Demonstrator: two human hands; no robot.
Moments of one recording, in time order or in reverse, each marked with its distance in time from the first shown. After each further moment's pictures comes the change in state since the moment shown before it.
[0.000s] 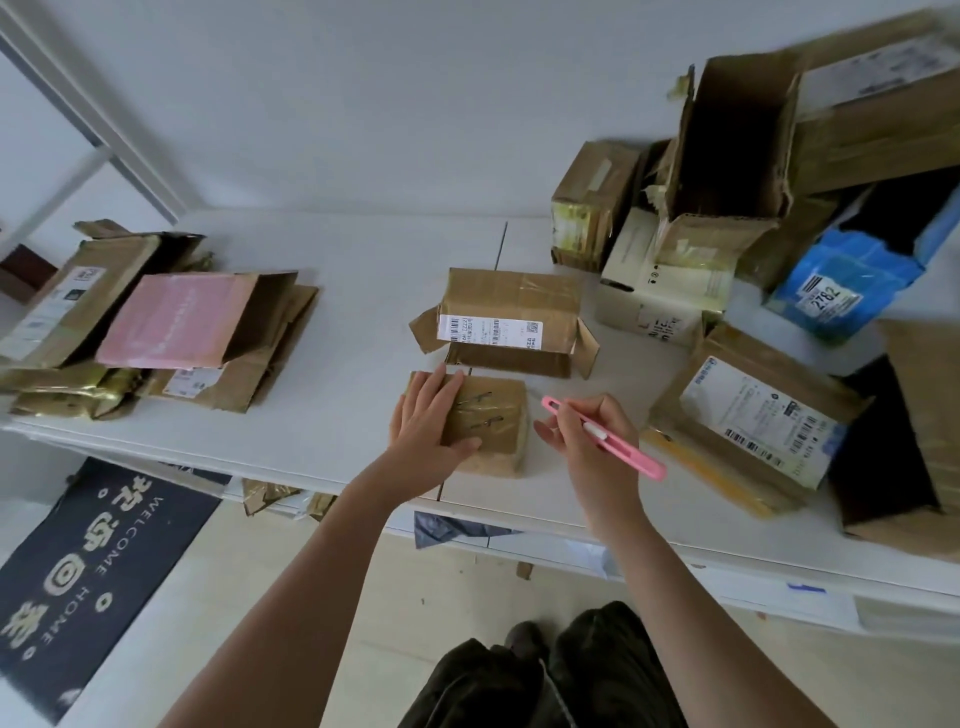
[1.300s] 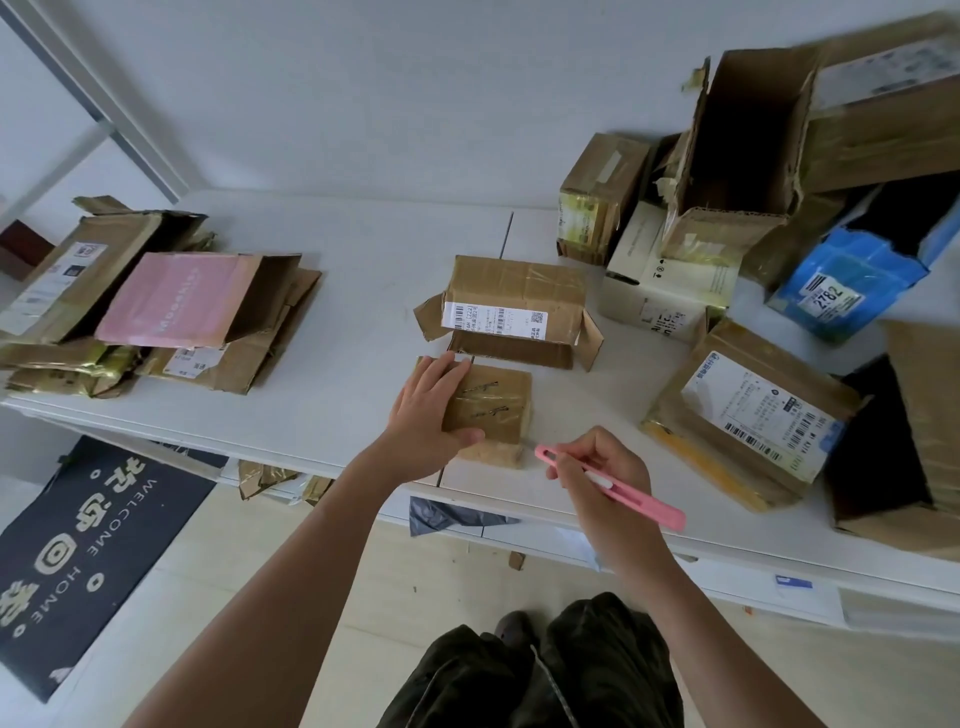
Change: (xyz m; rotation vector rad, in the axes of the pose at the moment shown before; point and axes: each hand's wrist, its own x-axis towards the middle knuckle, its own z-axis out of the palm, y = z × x) left_hand 0.002 -0.001 -0.006 0.021 0.021 0.029; right_hand -0.037 0.006 -0.028 -0.257 -0.235 -0.105
